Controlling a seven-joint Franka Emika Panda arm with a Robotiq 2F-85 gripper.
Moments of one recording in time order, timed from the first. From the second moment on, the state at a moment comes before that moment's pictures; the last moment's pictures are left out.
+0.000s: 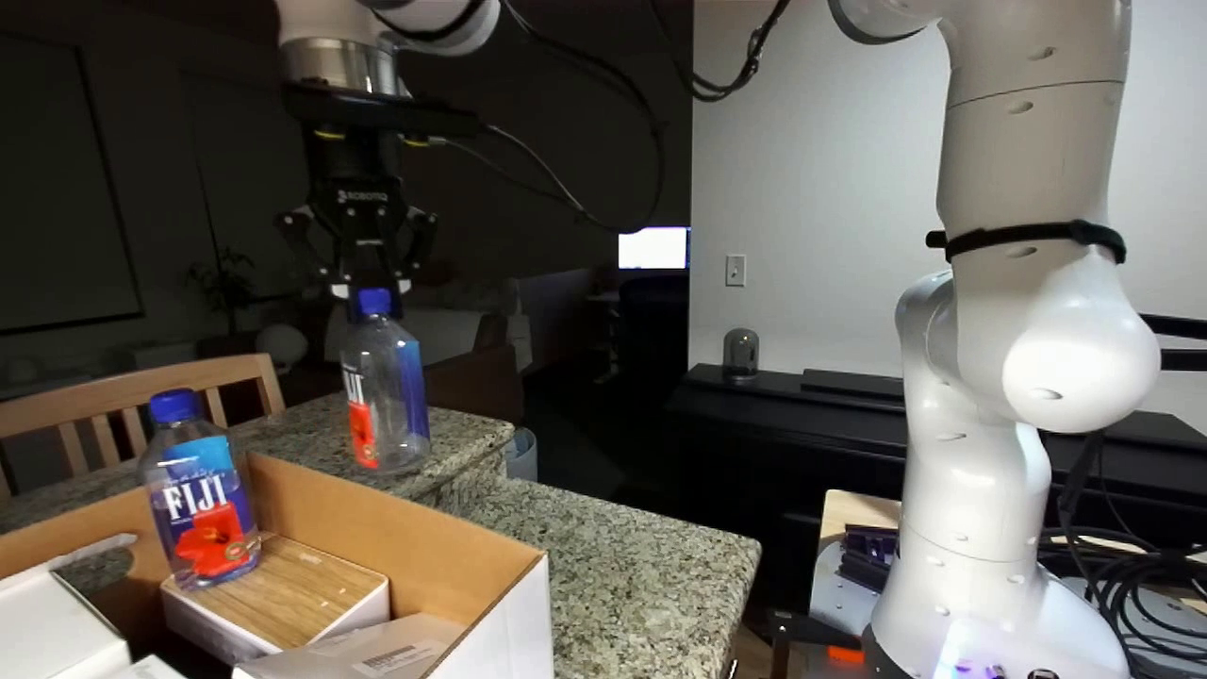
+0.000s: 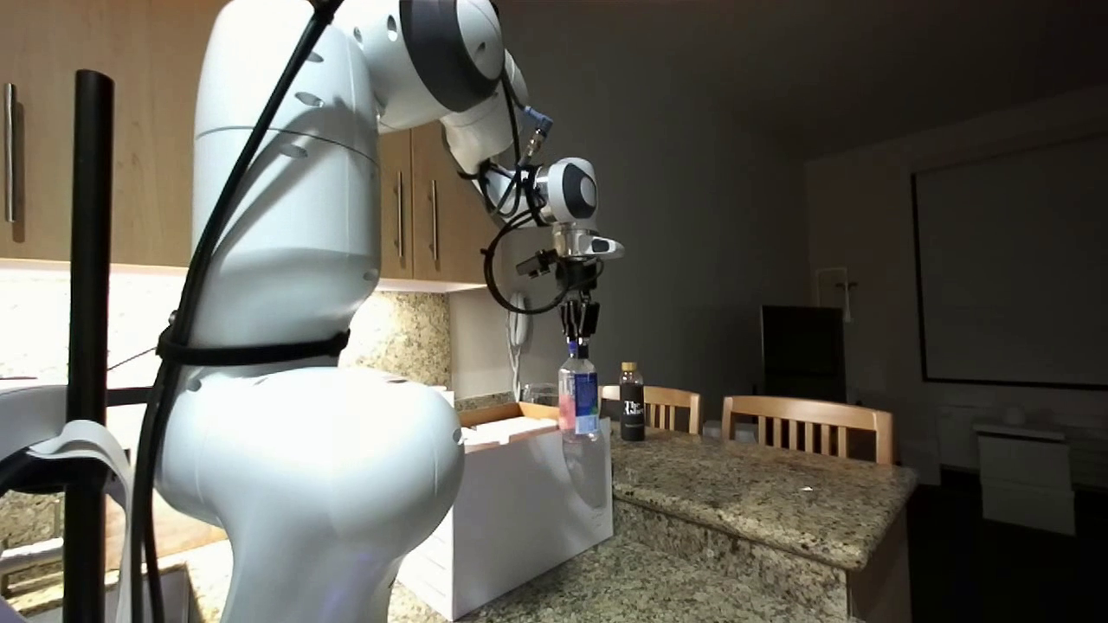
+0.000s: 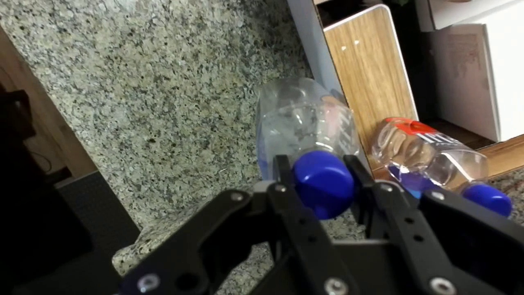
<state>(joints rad) 0.26 0.01 0.13 -1.80 0.00 1.82 0.83</state>
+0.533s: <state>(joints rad) 0.22 -0.11 0.15 -2.23 -0.16 2.21 1.04</state>
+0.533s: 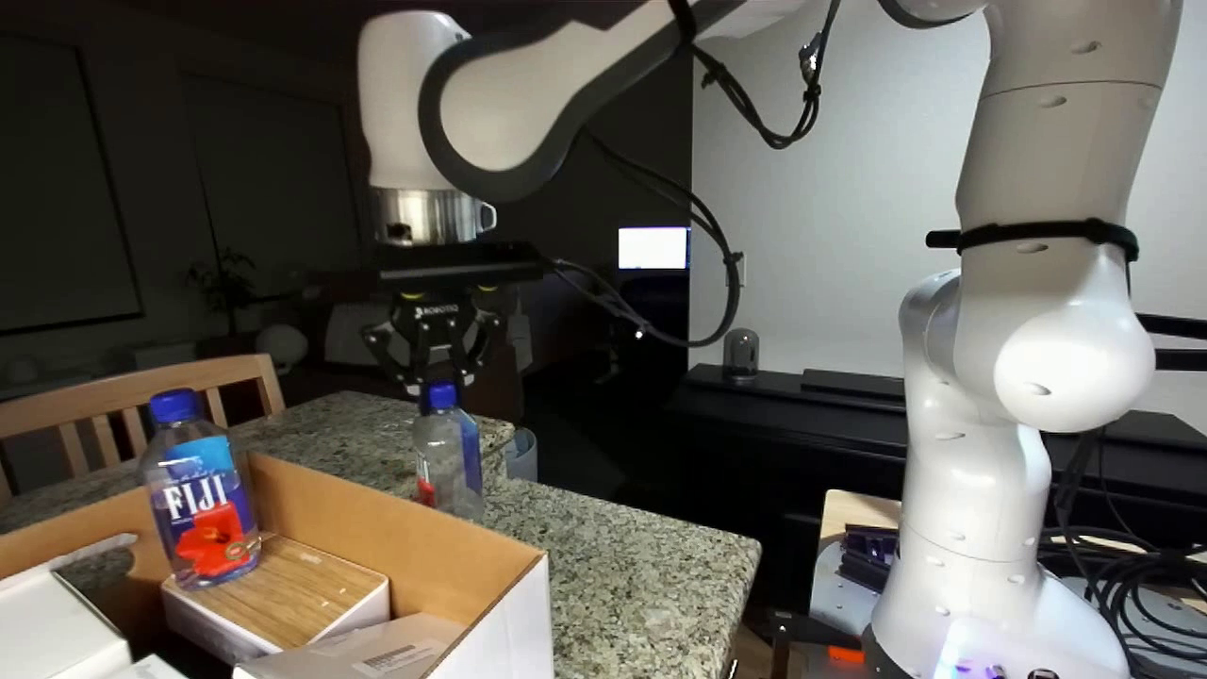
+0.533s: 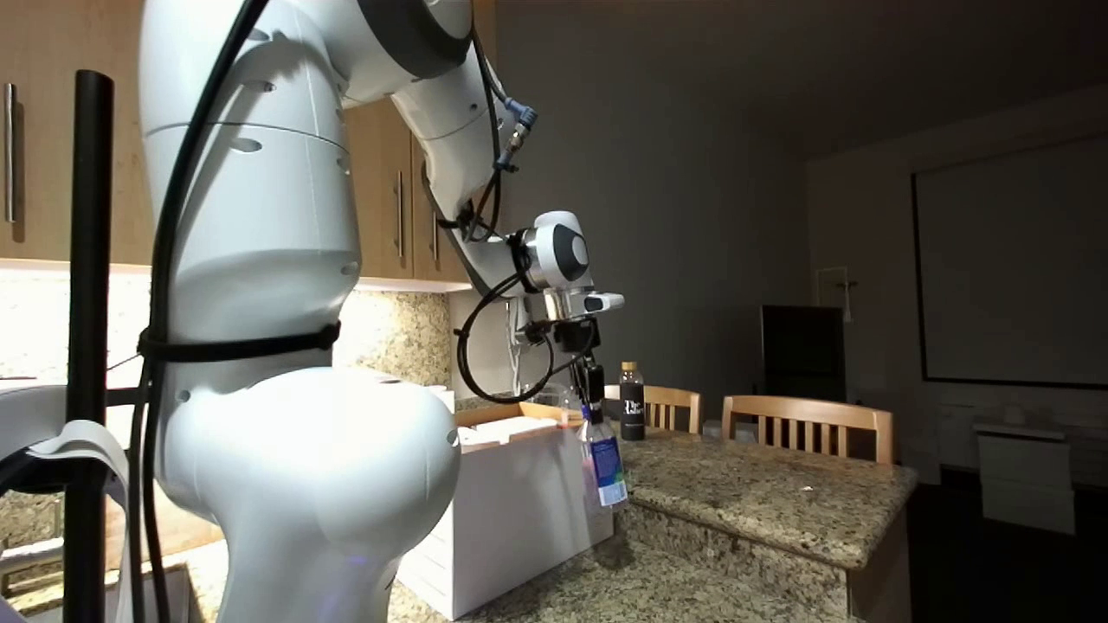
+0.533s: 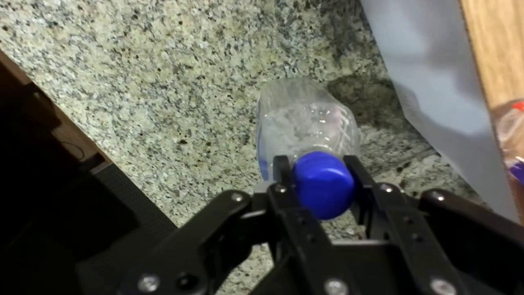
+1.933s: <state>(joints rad) 0.09 -0.05 0.10 -2.58 0.02 2.80 1.09</state>
